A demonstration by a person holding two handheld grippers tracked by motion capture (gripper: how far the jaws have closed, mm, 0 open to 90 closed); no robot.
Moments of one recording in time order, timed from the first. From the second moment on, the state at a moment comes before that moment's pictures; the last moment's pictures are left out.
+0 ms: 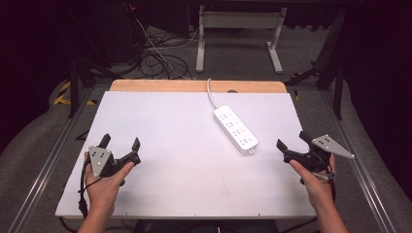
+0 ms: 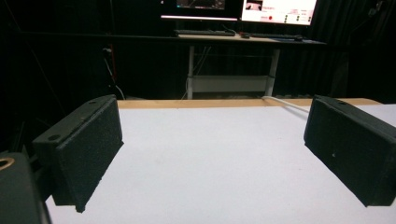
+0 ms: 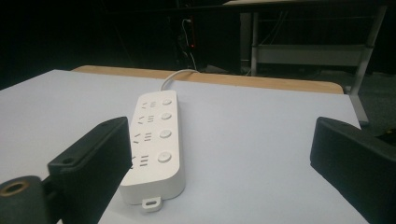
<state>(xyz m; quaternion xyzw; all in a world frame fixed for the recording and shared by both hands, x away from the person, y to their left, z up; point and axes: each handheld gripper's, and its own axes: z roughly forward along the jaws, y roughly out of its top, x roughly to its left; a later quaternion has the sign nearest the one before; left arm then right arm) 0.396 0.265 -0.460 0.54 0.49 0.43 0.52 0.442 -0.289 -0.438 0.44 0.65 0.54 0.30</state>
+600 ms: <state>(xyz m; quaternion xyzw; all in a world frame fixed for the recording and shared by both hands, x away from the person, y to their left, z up) 0.397 0.264 -0.461 0.55 0.49 0.43 0.52 0.437 -0.288 -0.435 0.41 0.67 0.54 0.31</state>
